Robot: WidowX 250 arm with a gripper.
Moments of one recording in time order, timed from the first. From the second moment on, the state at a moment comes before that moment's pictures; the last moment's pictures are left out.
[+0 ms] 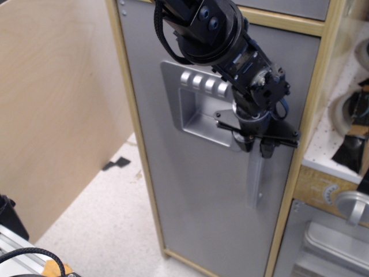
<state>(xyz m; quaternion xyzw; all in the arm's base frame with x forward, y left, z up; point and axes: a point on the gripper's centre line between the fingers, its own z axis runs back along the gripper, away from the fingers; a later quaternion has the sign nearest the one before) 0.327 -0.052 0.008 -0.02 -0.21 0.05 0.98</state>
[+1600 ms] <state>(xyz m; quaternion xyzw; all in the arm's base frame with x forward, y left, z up) 0.211 -0.132 0.028 -0.05 0.06 -0.08 0.99</state>
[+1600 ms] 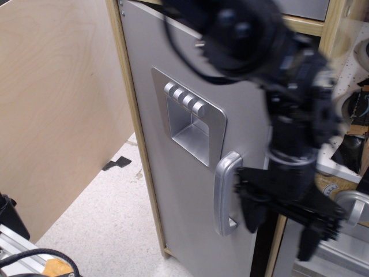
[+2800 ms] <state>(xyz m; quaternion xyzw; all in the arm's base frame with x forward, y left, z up) 0.295 -0.100 0.021 -0.03 -0.03 -0.23 0.97</state>
